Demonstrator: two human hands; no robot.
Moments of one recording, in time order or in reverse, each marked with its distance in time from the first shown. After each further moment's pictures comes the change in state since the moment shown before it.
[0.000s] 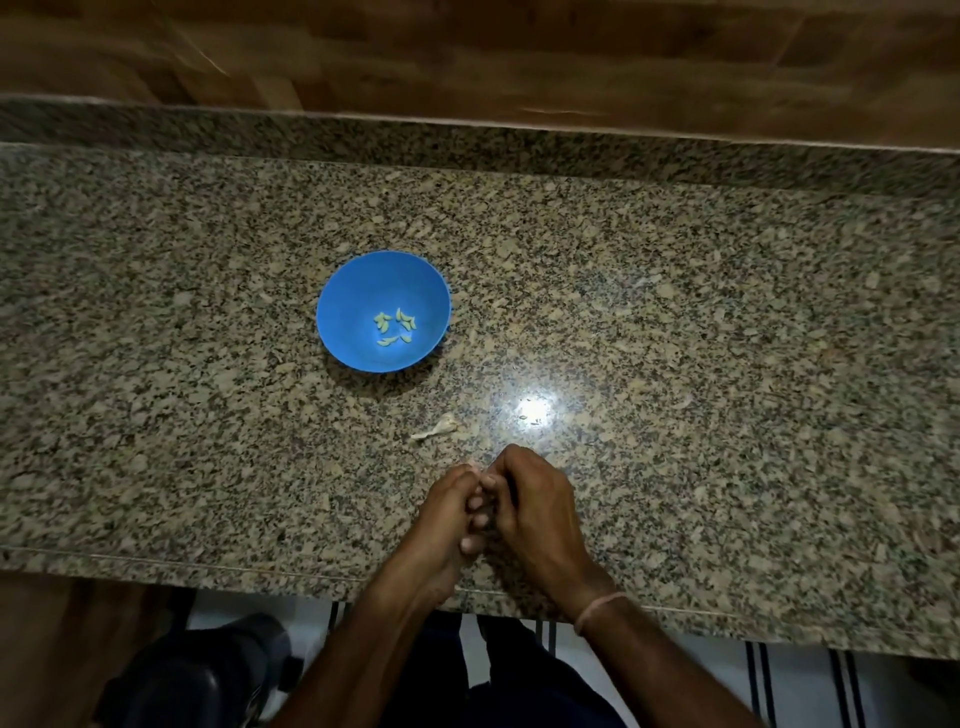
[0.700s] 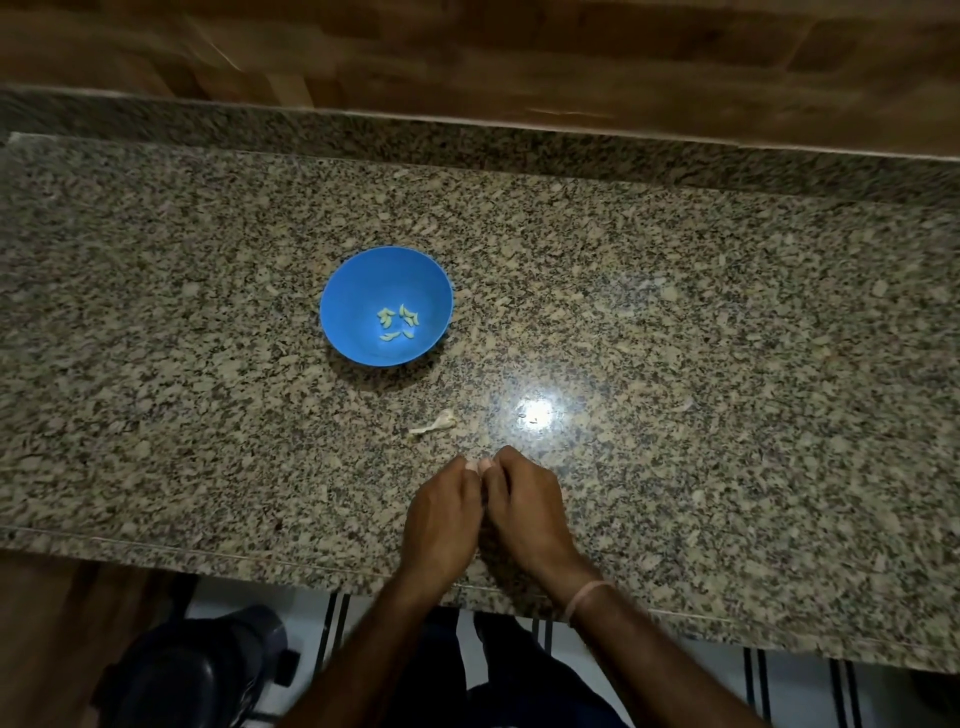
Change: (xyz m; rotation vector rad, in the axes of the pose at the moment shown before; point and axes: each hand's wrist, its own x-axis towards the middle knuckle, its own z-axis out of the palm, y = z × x) left_hand 0.005 -0.015 0.000 0.762 0.312 0.382; right_hand 0.006 -0.003 0.005 -0.029 -0.090 0.147
